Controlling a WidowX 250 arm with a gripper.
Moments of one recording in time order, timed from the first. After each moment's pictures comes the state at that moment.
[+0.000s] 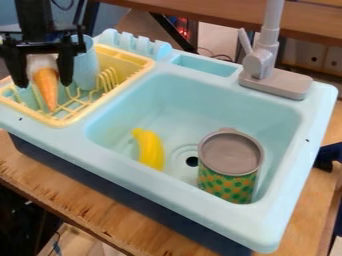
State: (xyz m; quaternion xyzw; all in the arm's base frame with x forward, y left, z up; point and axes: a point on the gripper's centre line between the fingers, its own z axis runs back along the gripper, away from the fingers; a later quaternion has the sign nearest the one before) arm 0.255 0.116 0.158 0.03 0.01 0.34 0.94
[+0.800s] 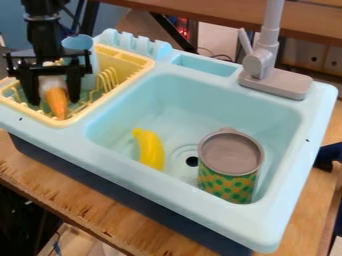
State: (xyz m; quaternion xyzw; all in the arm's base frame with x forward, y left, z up) arm 0.276 0.132 0.117 0.02 0.03 0.35 0.94
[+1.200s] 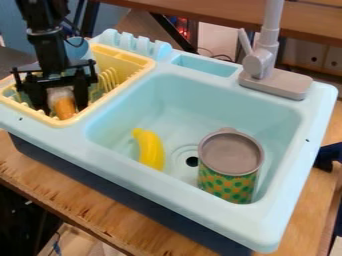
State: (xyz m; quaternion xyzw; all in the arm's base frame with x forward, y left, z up) arm 0.281 0.120 0.101 -0.02 0.02 0.34 0.94
